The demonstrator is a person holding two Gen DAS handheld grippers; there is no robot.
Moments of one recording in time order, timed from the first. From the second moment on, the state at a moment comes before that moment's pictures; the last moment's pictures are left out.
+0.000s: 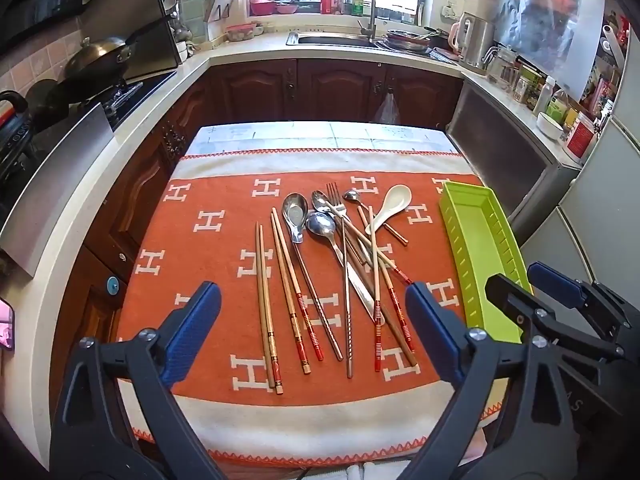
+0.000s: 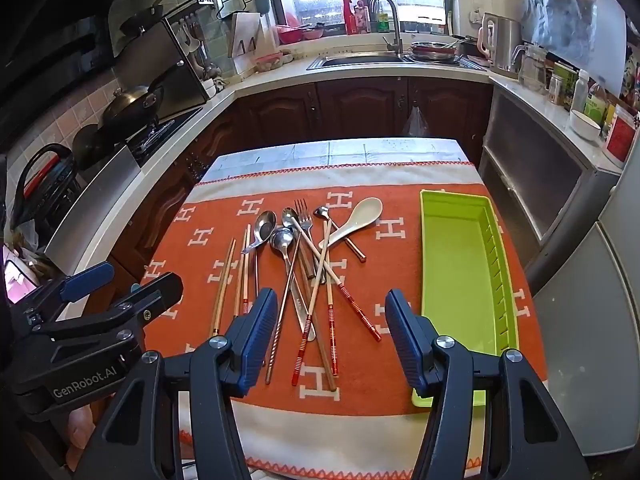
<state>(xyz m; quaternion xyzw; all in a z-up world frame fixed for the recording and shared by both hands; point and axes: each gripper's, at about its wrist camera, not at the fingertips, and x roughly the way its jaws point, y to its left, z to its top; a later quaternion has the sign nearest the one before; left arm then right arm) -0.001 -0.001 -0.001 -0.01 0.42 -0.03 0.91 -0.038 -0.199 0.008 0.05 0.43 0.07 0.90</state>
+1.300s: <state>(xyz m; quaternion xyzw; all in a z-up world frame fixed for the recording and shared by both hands) 0.005 0.004 -0.006 -0.02 0.43 -0.03 0.90 -0.029 -0.190 0.005 0.05 0.45 0.07 0.89</state>
